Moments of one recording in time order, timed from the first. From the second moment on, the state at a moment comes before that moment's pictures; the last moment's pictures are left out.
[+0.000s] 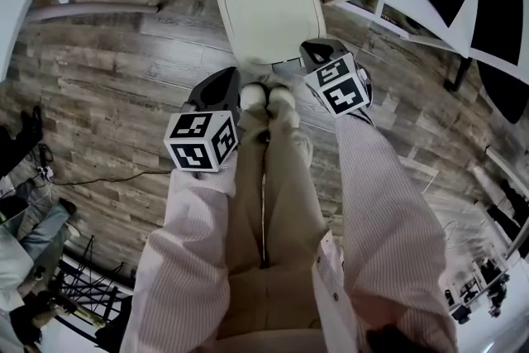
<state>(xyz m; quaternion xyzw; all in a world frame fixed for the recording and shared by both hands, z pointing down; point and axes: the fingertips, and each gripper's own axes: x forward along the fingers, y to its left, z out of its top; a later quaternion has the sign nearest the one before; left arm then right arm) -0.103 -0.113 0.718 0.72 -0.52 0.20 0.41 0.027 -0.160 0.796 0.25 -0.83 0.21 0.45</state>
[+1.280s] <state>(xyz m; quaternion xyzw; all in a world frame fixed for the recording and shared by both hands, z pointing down) -0.105 -0.114 0.705 0.72 -0.52 0.19 0.42 0.027 -0.161 0.787 0.30 -0.80 0.24 0.46</state>
